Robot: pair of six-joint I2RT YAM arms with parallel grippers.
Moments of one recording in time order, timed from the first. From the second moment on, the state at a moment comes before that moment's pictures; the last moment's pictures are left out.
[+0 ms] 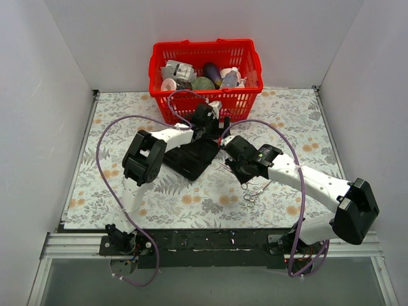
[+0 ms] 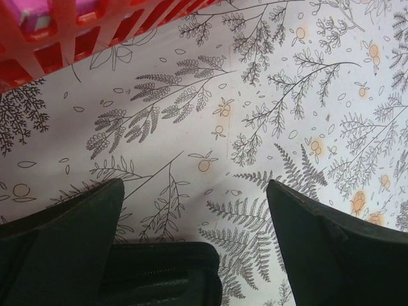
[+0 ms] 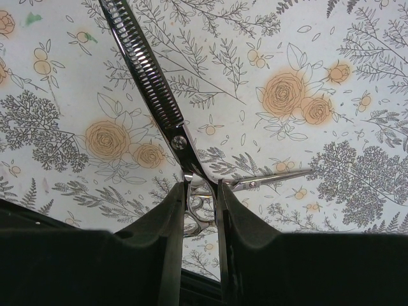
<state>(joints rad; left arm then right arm) -0.57 2.26 1.66 -0.08 0.20 -0.37 0.87 1.38 1.09 -0.85 0.21 0.16</state>
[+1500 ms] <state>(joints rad) -0.53 1.26 0.99 -0.35 -0.16 -0.55 0.86 1.63 1.28 -0.87 0.20 -0.13</state>
